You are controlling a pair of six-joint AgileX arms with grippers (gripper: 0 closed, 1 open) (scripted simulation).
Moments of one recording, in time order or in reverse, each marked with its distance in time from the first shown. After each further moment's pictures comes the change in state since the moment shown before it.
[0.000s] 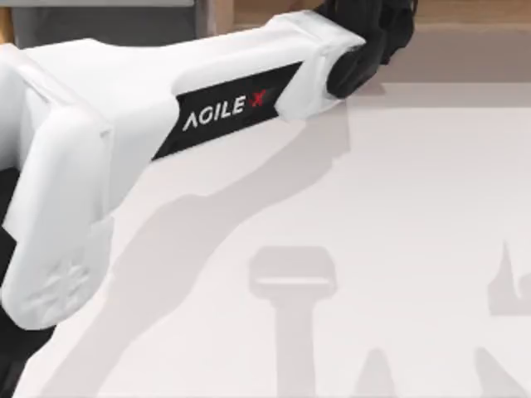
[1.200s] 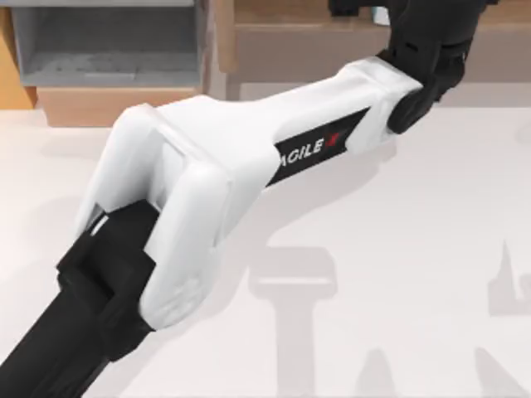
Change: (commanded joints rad) left arm -0.040 0.368 0.394 -0.034 -0.058 -0.004; right arm 0.000 0.000 0.000 0.000 0.000 0.000
